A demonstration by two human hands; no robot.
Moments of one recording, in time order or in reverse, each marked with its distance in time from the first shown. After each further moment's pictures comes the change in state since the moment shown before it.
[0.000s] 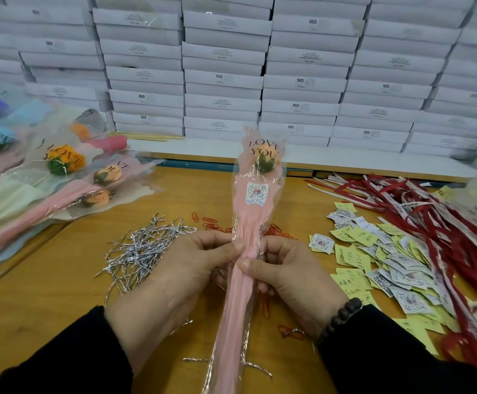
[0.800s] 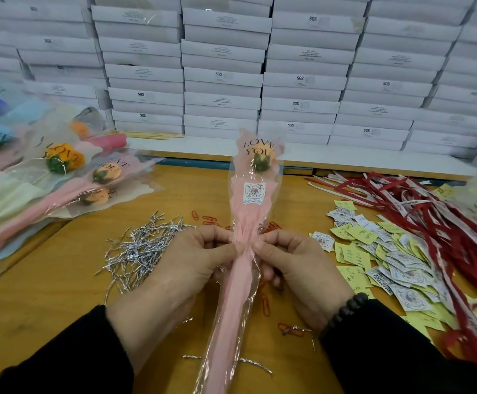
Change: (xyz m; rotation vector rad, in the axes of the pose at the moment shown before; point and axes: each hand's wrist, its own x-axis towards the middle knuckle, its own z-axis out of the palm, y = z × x) left_hand -0.002 0.002 0.002 0.078 0.037 0.030; right_hand 0.008 0.005 -0.007 0.032 0.142 0.010
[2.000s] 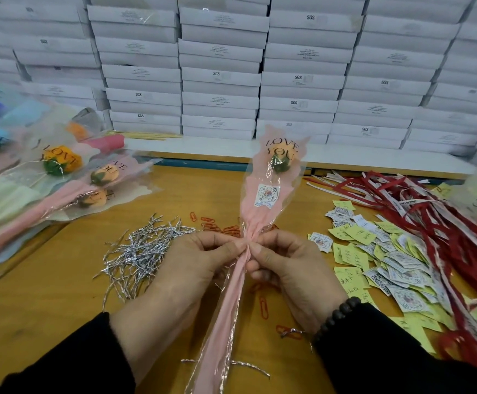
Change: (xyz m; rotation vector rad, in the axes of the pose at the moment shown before) left_hand -0.006 0.004 0.007 -0.081 0.031 -0.008; right_hand -0.001 0.000 0.002 0.209 -0.020 0.003
